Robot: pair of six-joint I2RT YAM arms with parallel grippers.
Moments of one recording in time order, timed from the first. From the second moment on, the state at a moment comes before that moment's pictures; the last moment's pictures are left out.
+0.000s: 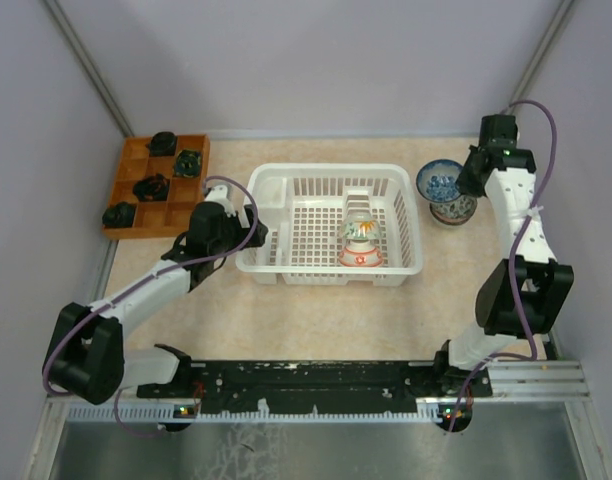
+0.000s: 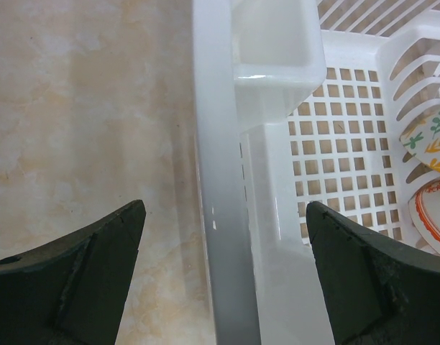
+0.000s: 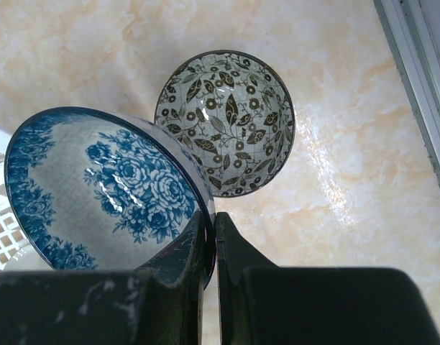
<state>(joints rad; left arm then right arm) -0.42 1.27 0.68 0.10 -0.08 -0.40 -0.12 1.60 1.57 -0.87 0.11 0.33</state>
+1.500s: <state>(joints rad) -0.42 1.27 0.68 0.10 -0.06 -0.41 -0.22 1.76 1.54 -0.80 0.13 0.33</state>
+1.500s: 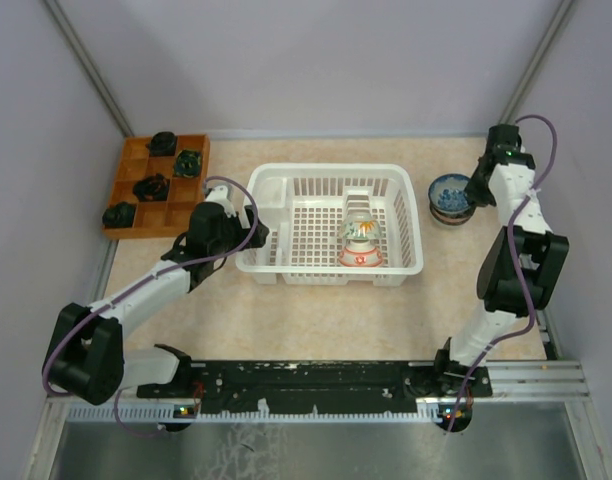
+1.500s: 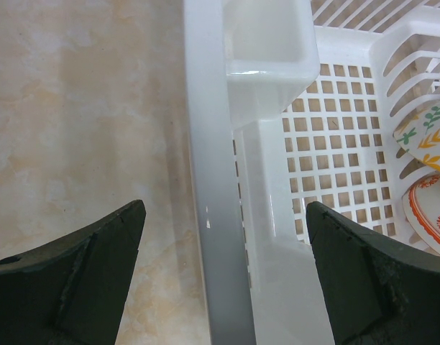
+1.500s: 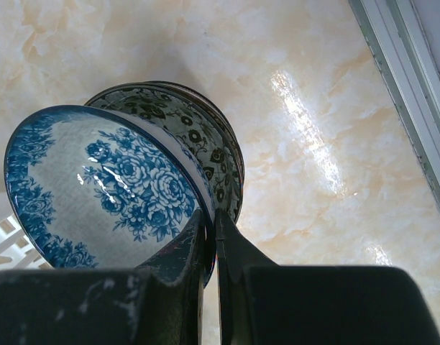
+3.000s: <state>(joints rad) -0.42 1.27 0.68 0.10 -0.06 -0.41 -0.23 1.69 1.55 -0.80 0.12 0.33</state>
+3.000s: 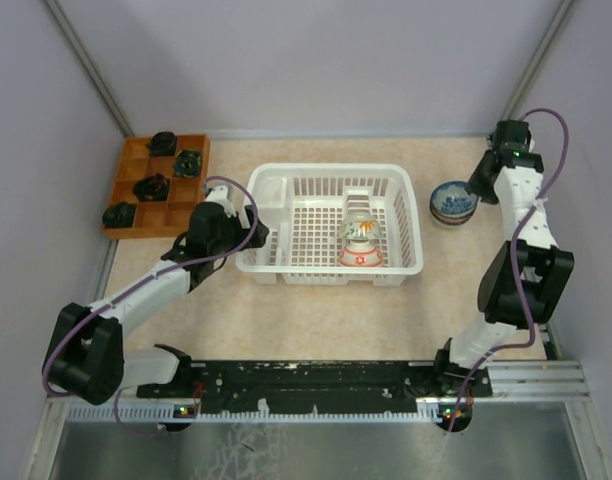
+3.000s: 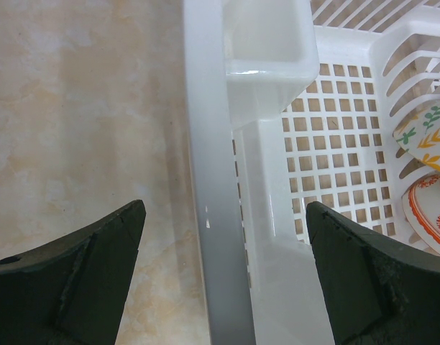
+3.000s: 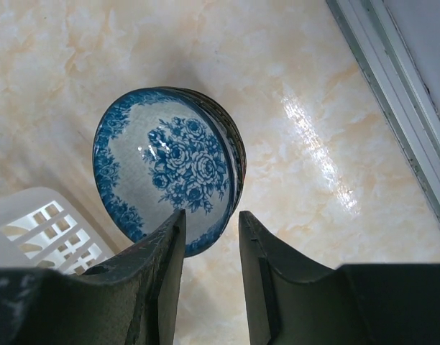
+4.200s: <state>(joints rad) -0.42 1.26 0.68 0.08 -0.05 -0.41 0.18 1.32 1.50 -0.73 0.11 0.15</state>
